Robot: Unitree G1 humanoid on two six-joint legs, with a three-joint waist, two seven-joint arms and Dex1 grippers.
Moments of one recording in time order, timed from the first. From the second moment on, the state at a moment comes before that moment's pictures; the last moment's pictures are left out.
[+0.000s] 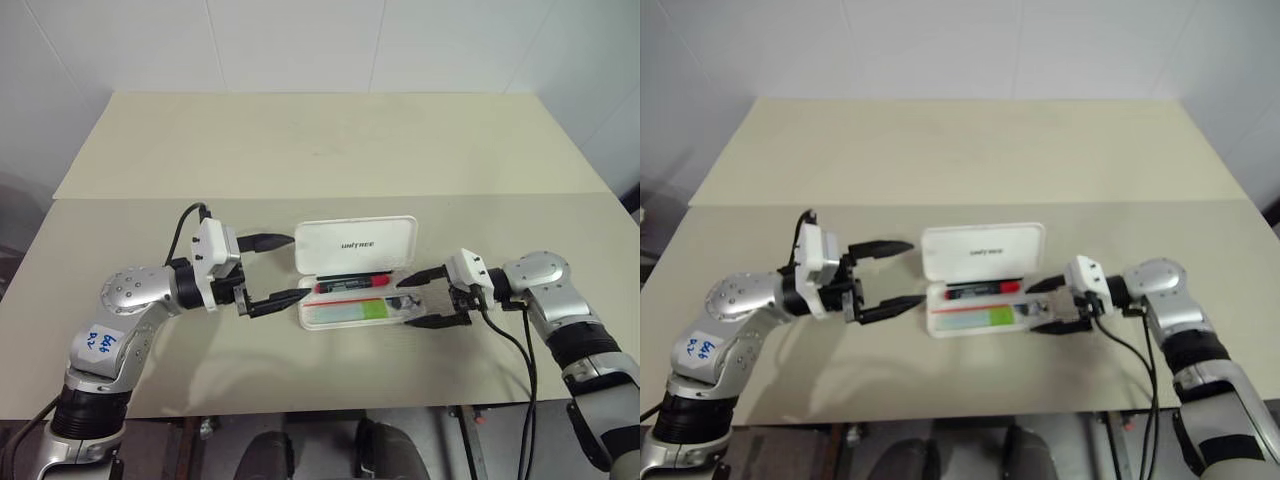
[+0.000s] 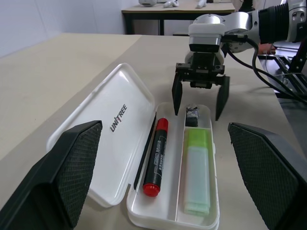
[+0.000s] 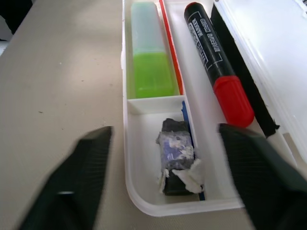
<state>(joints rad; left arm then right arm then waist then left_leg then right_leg) -0.31 0.62 0.06 -0.35 -0.51 0.39 -0.92 -0.66 -0.73 0.31 0.67 0.38 -0.32 1.55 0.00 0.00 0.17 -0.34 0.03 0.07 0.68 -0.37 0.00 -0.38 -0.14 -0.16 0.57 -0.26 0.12</state>
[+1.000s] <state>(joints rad) -0.21 0.68 0.16 -0.30 -0.51 0.31 -1.00 -0.62 -0.86 -0.02 0.52 0.46 -0.06 1.52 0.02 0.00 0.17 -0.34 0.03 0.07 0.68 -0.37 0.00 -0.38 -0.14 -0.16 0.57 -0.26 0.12</state>
